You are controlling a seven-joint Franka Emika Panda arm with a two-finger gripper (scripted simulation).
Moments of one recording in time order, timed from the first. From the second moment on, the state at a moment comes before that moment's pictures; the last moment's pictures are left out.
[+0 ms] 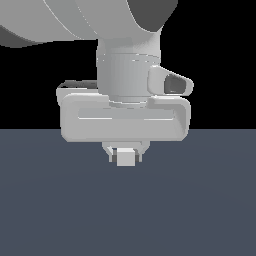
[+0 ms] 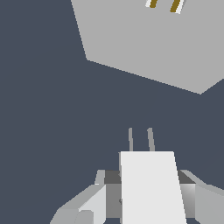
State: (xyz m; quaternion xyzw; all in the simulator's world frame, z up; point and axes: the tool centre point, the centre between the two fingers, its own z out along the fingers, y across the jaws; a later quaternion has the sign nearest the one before) arm -0.064 0.005 0.048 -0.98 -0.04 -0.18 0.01
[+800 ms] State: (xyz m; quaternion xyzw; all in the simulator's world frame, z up) arm -0.056 0.020 0.080 -0.98 0.06 -0.19 -0.01
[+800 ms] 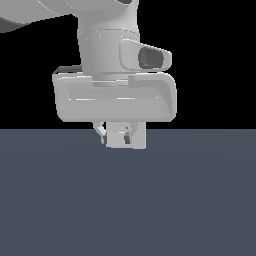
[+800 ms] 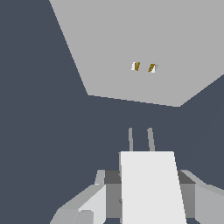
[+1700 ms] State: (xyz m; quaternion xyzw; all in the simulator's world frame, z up) arm -0.049 0.028 0.099 -0.97 0.13 -0.18 -0.02
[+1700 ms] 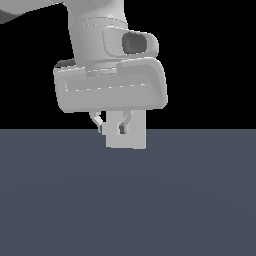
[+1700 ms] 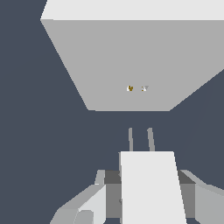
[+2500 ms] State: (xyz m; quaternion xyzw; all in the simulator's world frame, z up) arm -0.038 0.025 0.100 -0.97 0.14 -0.18 -0.03
